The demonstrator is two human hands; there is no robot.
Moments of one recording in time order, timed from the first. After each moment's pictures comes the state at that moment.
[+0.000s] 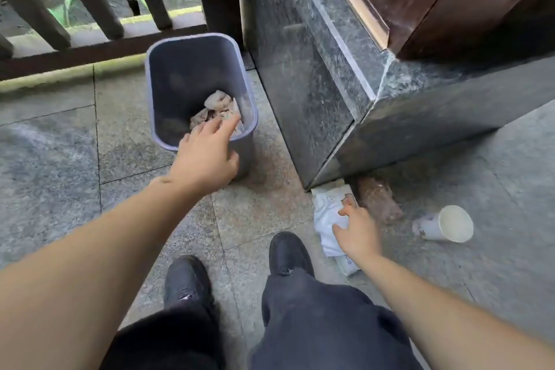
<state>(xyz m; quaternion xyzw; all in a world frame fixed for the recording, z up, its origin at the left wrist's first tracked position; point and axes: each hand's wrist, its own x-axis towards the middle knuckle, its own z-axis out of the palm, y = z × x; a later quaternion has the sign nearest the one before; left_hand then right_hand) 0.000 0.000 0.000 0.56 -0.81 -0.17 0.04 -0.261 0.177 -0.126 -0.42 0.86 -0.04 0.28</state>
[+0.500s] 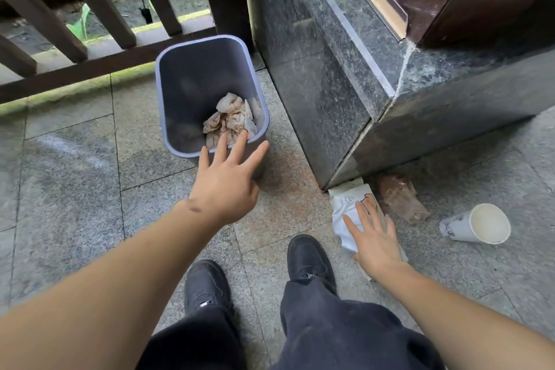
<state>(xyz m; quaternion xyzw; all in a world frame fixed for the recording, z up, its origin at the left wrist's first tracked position) 0.003 0.017 -0.034 0.49 -0.87 -0.07 -0.10 -0.273 0.189 -0.178 -0.63 0.71 0.27 0.16</state>
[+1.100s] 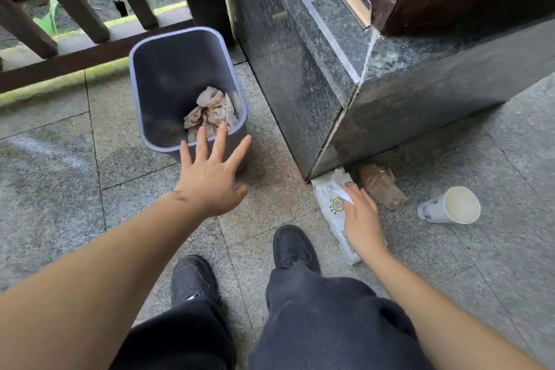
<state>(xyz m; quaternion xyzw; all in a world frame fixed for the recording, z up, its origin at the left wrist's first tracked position) -0.002 0.017 -0.047 0.49 -0.86 -0.06 -0.15 -0.263 0.186 -0.139 -0.40 0.83 -0.24 0.31</state>
